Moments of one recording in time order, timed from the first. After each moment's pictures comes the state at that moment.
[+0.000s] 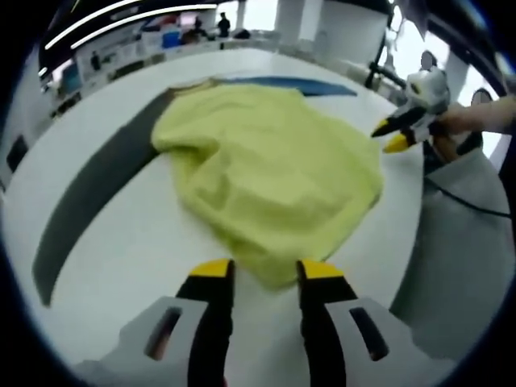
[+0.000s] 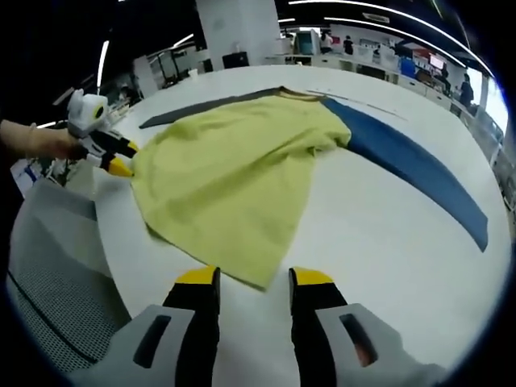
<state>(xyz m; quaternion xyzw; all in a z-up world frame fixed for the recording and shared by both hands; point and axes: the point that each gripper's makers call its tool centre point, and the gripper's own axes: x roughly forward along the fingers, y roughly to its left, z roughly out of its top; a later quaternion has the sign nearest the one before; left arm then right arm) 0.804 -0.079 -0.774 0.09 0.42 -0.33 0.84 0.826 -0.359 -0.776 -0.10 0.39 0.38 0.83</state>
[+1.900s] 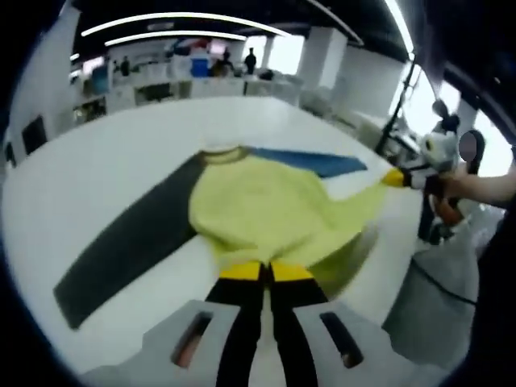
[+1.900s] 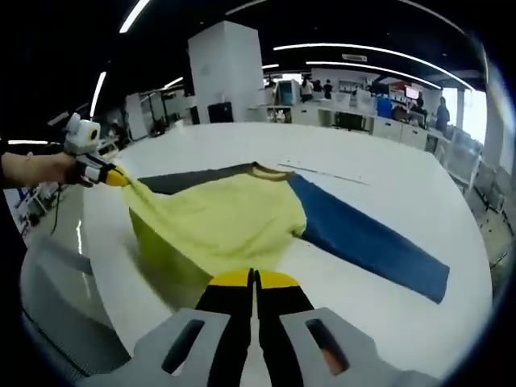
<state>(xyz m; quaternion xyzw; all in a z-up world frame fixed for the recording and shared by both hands) 0.881 -0.078 -0.651 0.00 0.33 -0.29 0.90 0.906 -0.373 -0.664 -0.07 0.26 0.34 0.90</state>
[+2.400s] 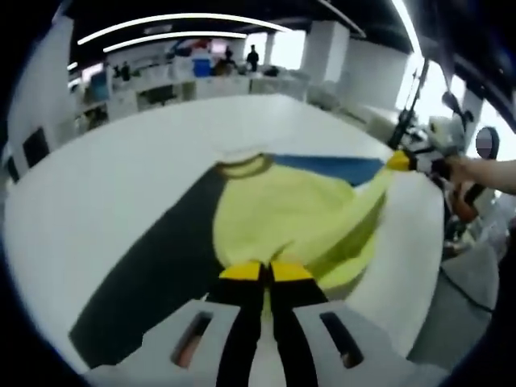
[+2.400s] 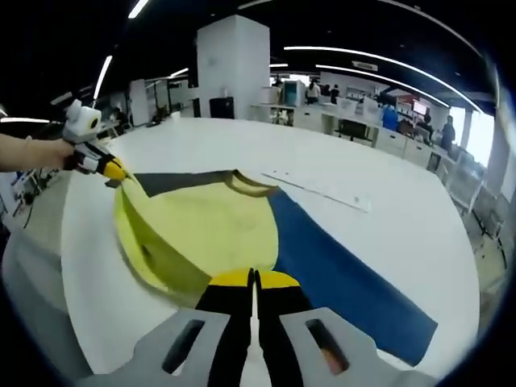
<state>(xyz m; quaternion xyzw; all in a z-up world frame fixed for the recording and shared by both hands) 0.948 -0.068 -0.682 0.04 0.35 -0.28 0.90 0.990 -0.367 -0.680 -0.12 0.26 0.34 0.89</state>
